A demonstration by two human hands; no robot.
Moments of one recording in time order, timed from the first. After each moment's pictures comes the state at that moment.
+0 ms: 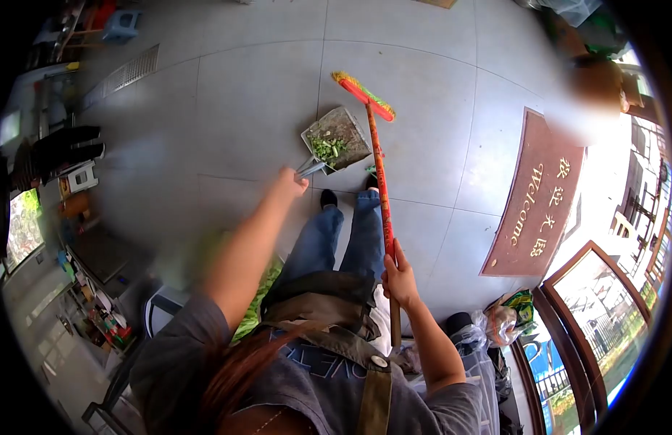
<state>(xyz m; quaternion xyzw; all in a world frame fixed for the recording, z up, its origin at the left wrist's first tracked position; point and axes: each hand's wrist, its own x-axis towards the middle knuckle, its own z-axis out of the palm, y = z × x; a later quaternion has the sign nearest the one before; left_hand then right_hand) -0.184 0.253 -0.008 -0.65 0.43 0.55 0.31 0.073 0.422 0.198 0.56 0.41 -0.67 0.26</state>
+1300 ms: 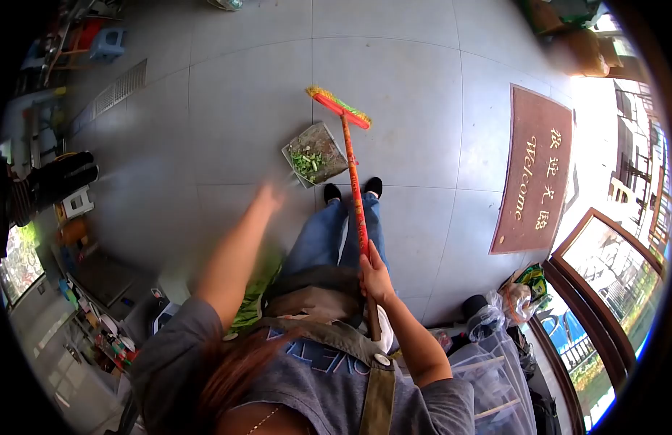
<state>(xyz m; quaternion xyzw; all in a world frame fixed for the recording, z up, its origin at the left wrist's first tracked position) -0.160 0.128 -0.015 -0.60 0.51 0.52 0.33 0.097 0.296 0.190 0.56 0.38 -0.69 0.25</state>
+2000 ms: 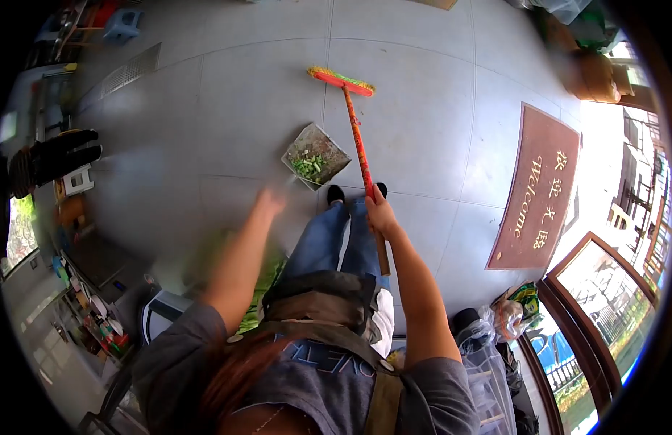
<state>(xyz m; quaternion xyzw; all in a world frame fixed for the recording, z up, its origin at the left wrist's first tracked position) -0.152 0.104 -0.017 -0.66 0.38 0.60 0.25 0.011 0.353 0.090 0.48 0.54 -0.63 0.29</state>
